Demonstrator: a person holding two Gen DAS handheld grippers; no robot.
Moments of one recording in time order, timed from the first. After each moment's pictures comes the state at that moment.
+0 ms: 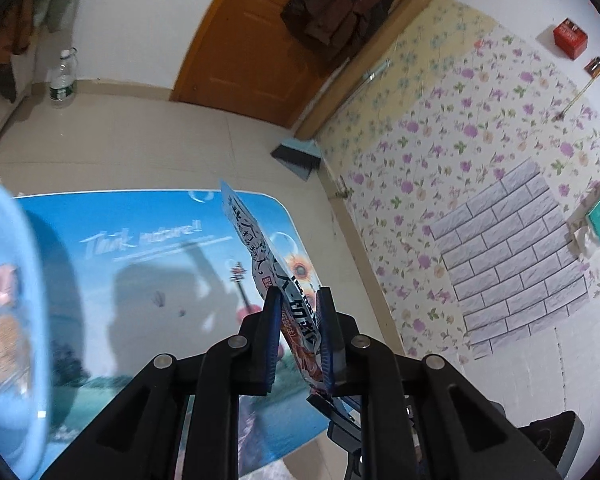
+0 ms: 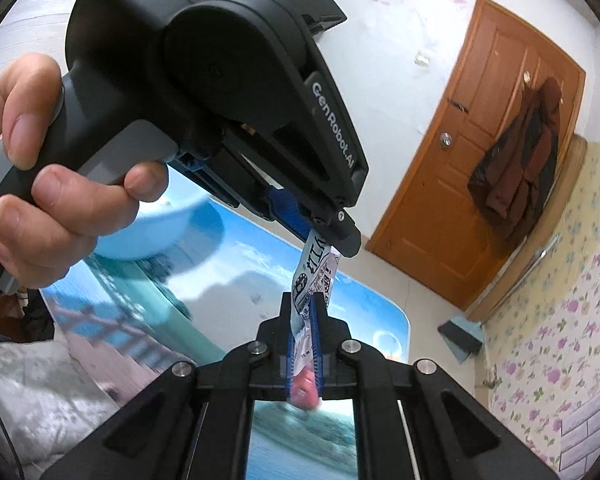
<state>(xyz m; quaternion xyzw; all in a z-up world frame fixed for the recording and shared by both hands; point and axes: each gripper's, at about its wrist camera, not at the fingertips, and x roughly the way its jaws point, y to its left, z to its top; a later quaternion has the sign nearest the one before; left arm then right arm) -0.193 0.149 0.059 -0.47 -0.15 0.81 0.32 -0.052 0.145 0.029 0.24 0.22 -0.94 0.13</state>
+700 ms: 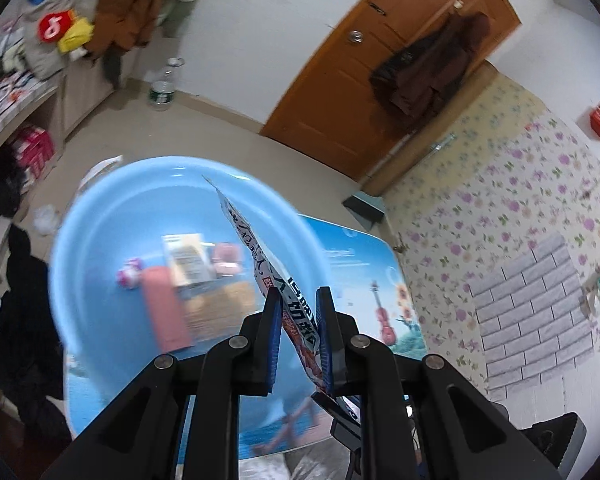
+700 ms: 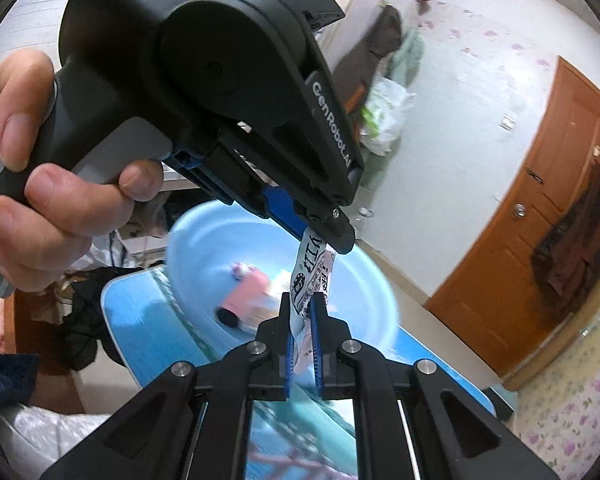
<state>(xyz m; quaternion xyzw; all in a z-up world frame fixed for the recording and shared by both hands) -0.157 -0.109 0.055 -0.44 -0.22 0.85 0.20 -0.056 -0.076 0.024 0.21 0.27 -0.91 0.25</state>
